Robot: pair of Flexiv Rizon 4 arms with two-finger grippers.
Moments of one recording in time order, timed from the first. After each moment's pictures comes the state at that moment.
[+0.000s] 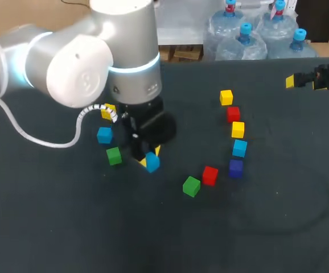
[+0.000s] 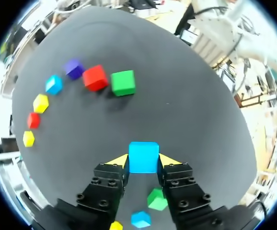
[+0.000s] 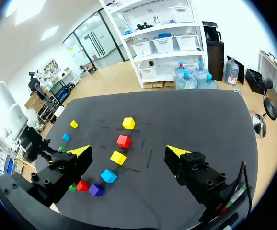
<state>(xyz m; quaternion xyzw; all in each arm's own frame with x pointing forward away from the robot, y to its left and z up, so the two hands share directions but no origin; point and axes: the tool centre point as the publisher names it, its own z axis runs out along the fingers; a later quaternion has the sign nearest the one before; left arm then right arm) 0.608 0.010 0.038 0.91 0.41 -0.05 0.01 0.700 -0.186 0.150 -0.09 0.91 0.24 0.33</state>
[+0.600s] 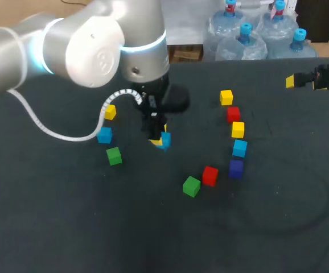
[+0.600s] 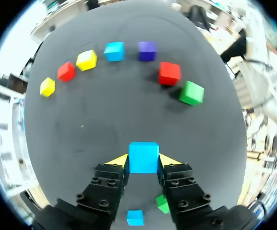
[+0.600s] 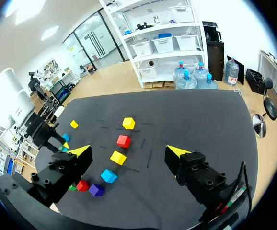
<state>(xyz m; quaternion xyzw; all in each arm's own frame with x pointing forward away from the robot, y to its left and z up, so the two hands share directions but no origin) 0.664 -0.020 0.038 0.78 0.62 -0.06 0.02 0.700 -0.186 0.150 -0.09 0.91 0.24 0.33</state>
